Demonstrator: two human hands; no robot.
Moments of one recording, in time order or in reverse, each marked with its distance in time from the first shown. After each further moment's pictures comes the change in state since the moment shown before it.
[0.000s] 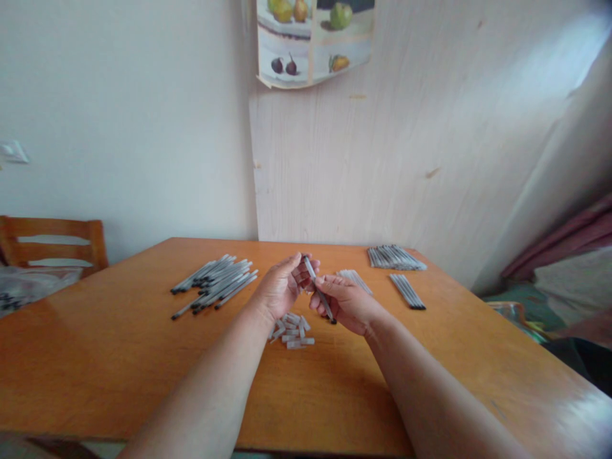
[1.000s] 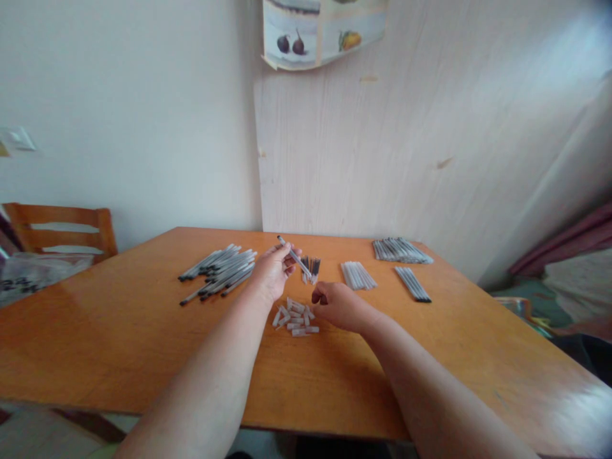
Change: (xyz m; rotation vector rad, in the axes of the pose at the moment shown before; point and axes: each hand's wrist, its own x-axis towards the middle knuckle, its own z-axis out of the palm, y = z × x) left_hand 0.009 0.010 -0.017 0.143 0.398 0.121; right_hand 0.001 0.018 0.000 -1.342 0.159 -0.007
